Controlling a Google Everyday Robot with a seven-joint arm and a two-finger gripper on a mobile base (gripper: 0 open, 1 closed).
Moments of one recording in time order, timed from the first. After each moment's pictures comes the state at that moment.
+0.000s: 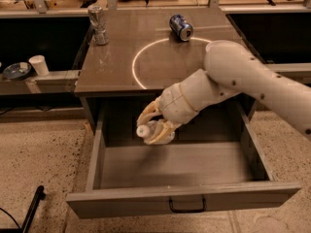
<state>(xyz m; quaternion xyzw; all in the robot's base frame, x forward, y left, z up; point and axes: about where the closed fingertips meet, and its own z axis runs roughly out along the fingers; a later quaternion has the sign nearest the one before) 0.495 0.022 0.781 -0.81 0.43 0.19 0.35</state>
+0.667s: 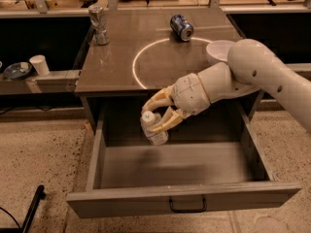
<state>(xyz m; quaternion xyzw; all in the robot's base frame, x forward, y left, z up) 0.500 0.004 0.826 -0.74 0.43 0.31 0.42</state>
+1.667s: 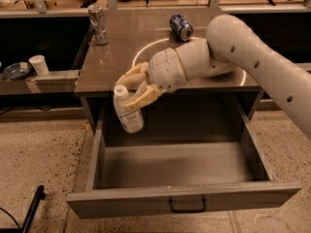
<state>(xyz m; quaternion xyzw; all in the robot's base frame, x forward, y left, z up) 0.517 0.066 0.887 -0.71 0.42 0.37 0.43</state>
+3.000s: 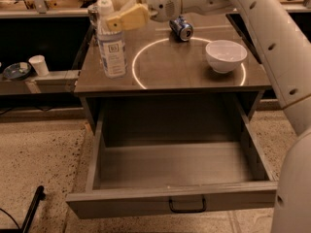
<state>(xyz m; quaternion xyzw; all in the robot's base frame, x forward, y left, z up) 0.598 0.088 1.042 -0.62 0.45 0.42 0.48</state>
